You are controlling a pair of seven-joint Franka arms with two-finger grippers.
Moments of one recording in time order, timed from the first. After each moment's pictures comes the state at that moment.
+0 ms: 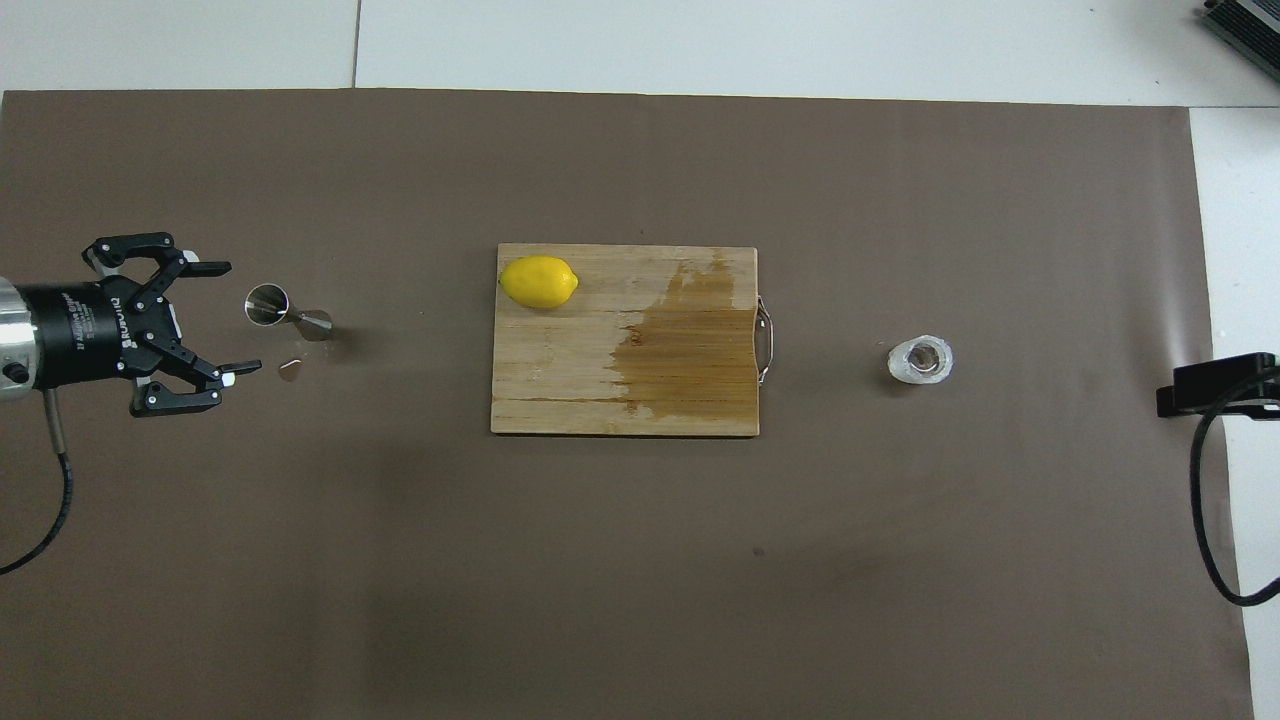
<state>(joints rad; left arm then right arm) 0.14 -0.10 -0.06 -2.13 -0.73 2.18 -1.46 -0.01 -0.16 -0.04 -1.66 0.01 1.45 0.09</state>
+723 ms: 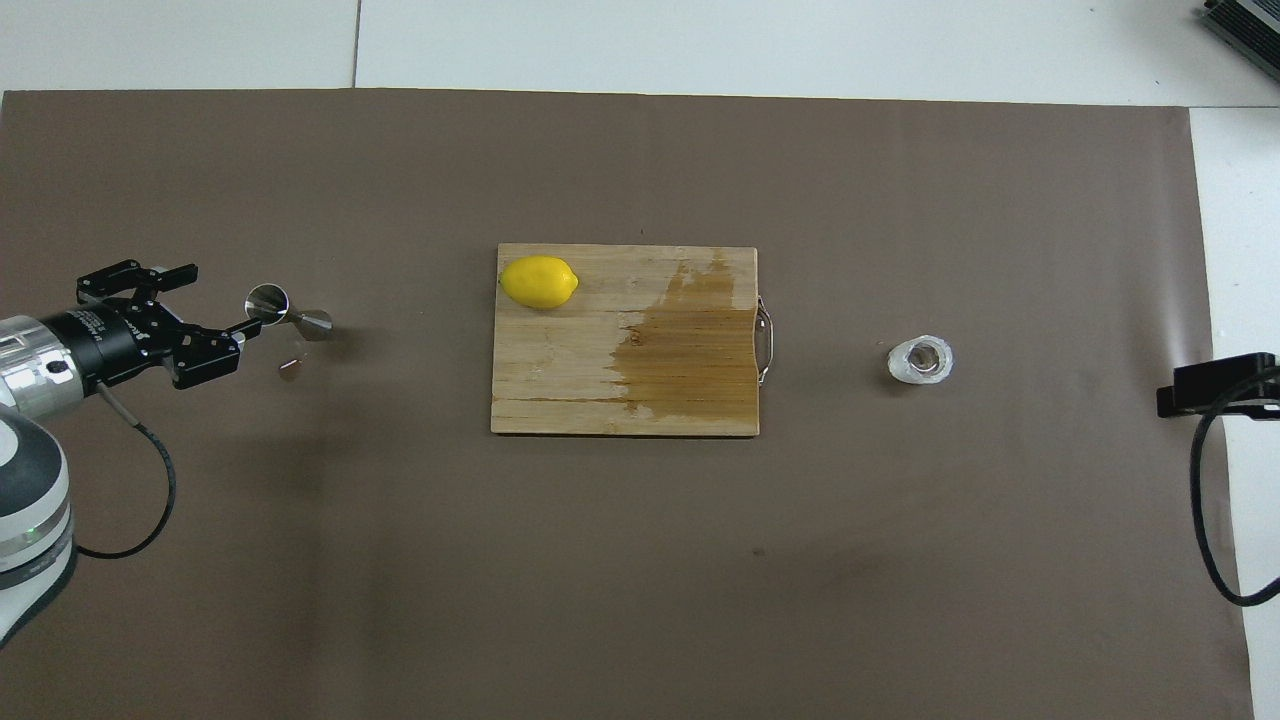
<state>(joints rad) 0.13 -0.02 -0.07 -2.26 -1.07 2.54 -1.55 -0.01 -0.16 -0.04 -1.66 0.01 1.45 0.09</state>
